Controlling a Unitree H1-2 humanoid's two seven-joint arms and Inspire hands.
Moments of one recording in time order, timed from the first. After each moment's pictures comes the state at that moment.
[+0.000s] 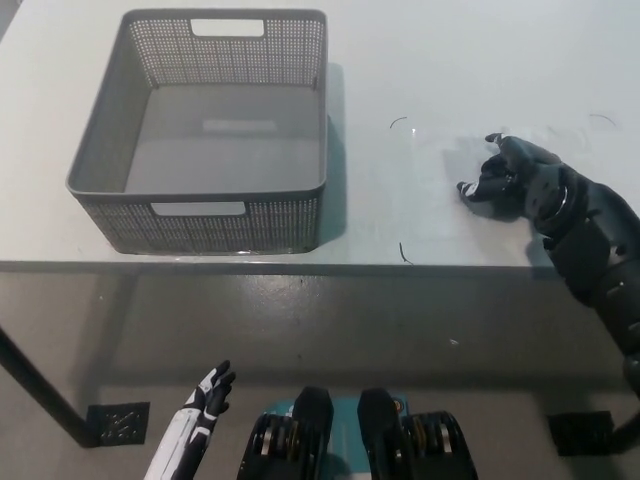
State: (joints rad) left_arm 0.13 0.11 -0.10 -0.04 0.14 -0.05 -0.06; right_arm -1.06 -0.24 0.38 1.21 -0.54 0.20 0.11
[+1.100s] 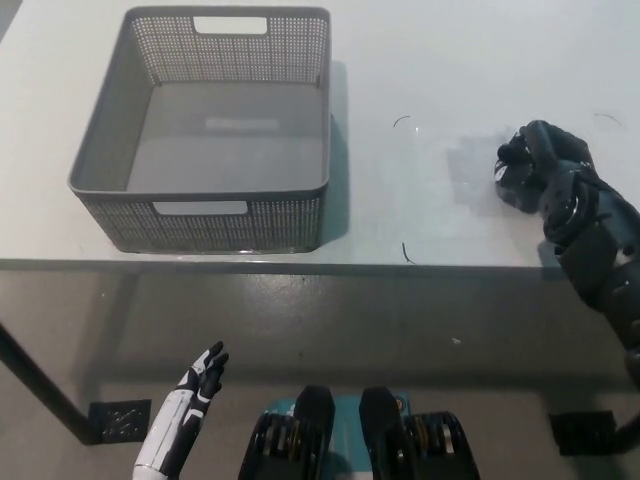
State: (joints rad) left_arm 0.09 0.13 -0.09 -0.04 0.14 -0.05 -0.06; right_arm -1.06 -0.25 0.33 1.31 -0.51 0.07 -0.18
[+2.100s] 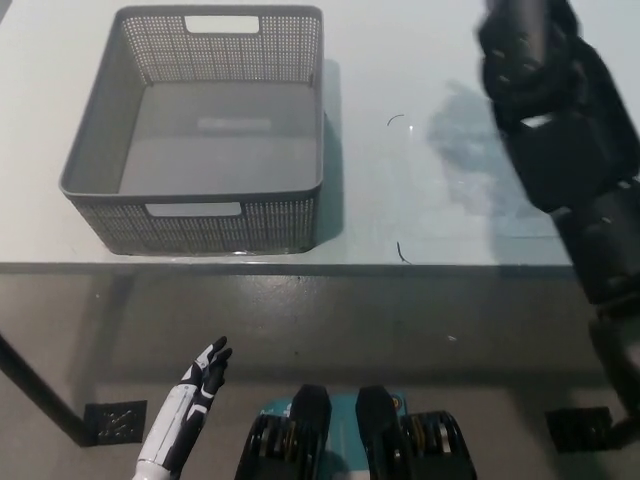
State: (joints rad) left_arm 0.07 0.13 -0.10 -0.03 0.14 -0.06 -0.06; right_arm -1.22 -0.13 0.24 0.57 -0.48 0.12 -0.19
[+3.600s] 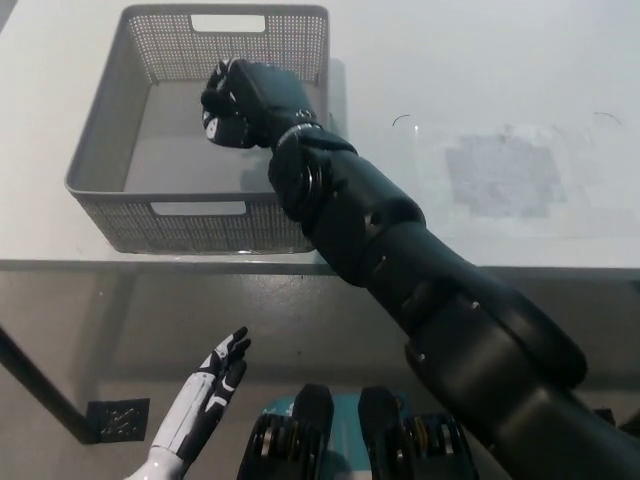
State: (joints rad) left_arm 0.04 0.14 -0.13 -0.09 0.20 -0.01 -0.10; right_arm -1.36 0.21 0.43 1.42 -0.50 0.00 -0.23
